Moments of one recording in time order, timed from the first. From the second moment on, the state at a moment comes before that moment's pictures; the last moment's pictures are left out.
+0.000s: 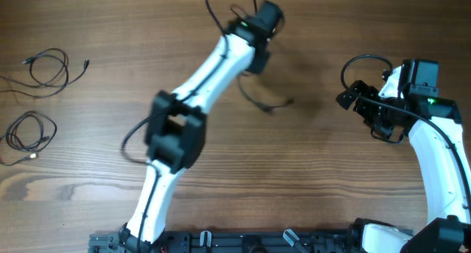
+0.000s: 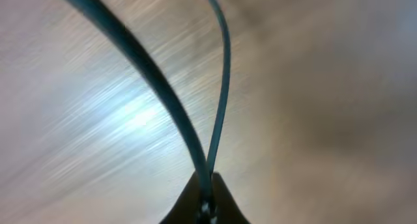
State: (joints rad) left arm -0.55 2.35 2.15 -1.09 -0.24 0.07; right arm -0.19 1.38 1.00 -0.82 -0.34 0.41
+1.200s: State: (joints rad) left arm 0.21 2.42 2.15 -1.05 0.01 0.60; right arm -0.19 1.38 1.00 -0.82 -0.34 0.41
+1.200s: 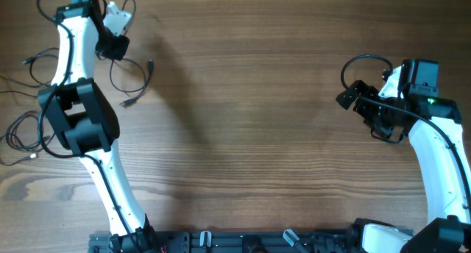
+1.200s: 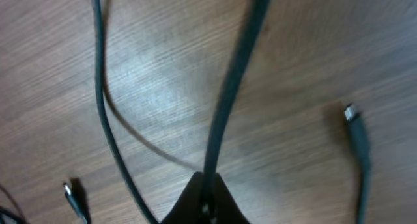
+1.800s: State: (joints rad) left arm 0.07 2.00 2.15 -1.06 -0.11 0.18; right arm -0.19 1.38 1.00 -0.82 -0.34 0.41
